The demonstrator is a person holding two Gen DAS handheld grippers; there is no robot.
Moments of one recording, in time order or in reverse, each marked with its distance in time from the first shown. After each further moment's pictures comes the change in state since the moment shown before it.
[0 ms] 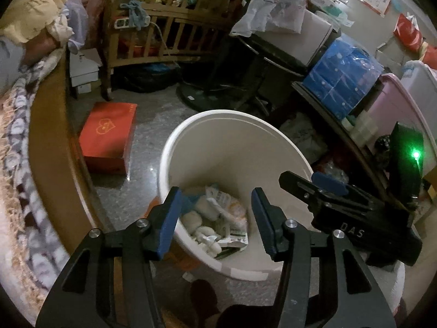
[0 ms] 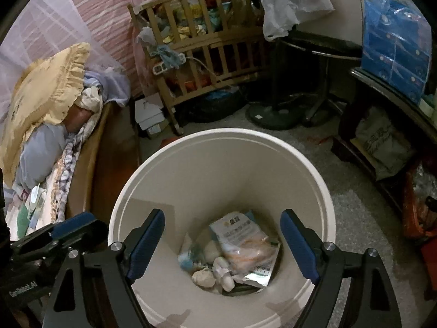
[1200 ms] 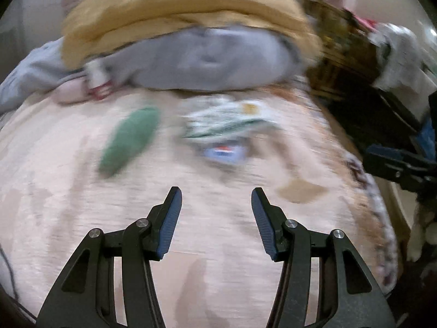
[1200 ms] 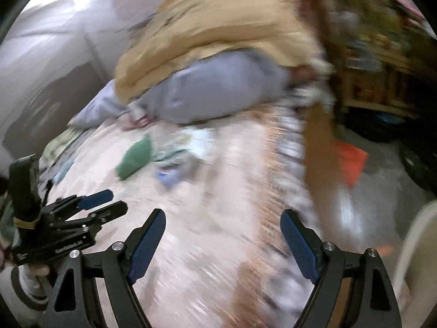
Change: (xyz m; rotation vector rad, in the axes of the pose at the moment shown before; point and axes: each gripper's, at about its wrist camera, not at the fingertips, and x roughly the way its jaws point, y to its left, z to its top) left arm -0.235 0.290 -0.113 -0.294 -0.152 0.596; right arm 0.025 0.335 -0.028 -0.499 0.136 0.576
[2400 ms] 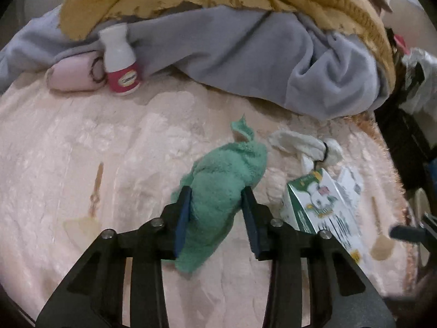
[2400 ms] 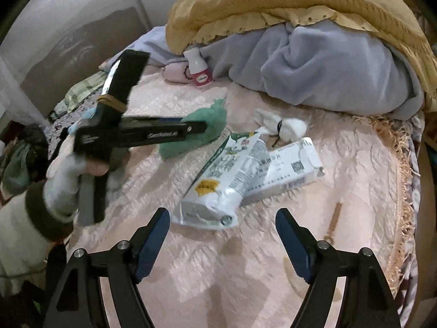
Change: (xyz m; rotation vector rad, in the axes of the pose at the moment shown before) left arm 0.102 0.121 0.069 -0.078 0.104 -0.051; right arm 0.109 0.110 0.031 -0.210 0.172 0.083
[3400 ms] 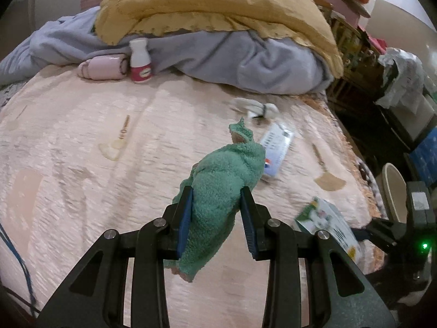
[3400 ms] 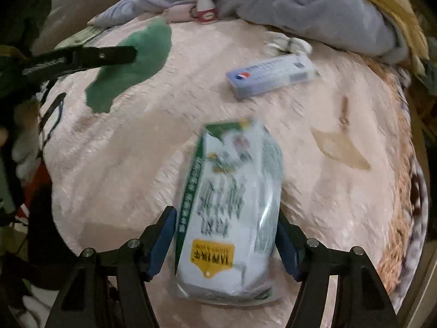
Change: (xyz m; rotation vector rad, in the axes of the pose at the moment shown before) left arm -0.126 -0.041 -0.103 0.004 -0.065 -0.034; right arm -0.002 0.045 -0.096 -0.026 0.200 -0.118
